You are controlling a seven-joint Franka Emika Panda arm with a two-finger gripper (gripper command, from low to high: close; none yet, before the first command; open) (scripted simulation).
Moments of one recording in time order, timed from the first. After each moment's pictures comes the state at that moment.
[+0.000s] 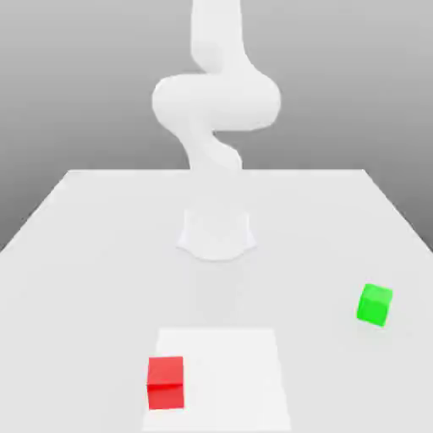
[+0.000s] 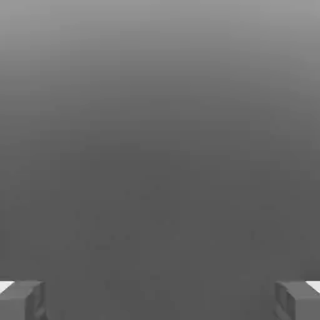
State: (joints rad) arm 0.01 -0.71 -0.02 -2.33 0.01 2.34 0.77
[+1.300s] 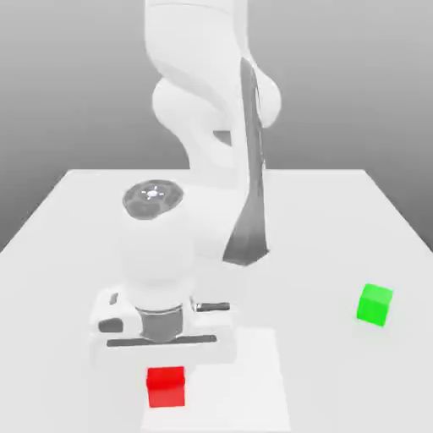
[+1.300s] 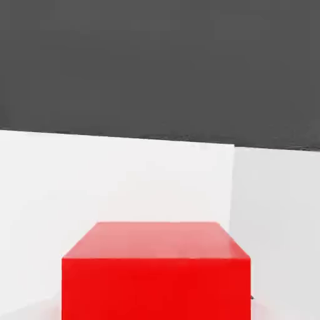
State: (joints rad) arm -0.02 0.25 -0.12 -2.56 0.09 2.81 0.50
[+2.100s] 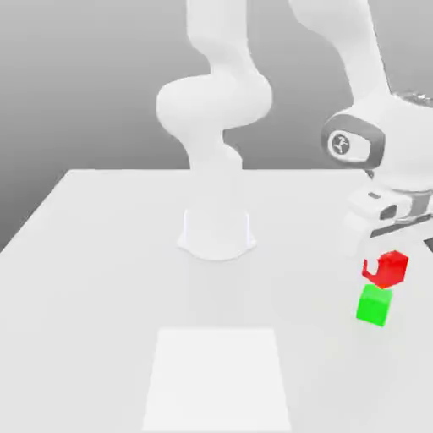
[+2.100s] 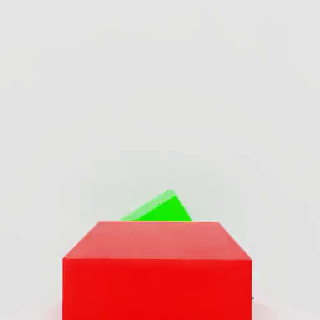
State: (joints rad) arm 0.64 0.10 0.21 -2.77 -0.08 2.87 1.24
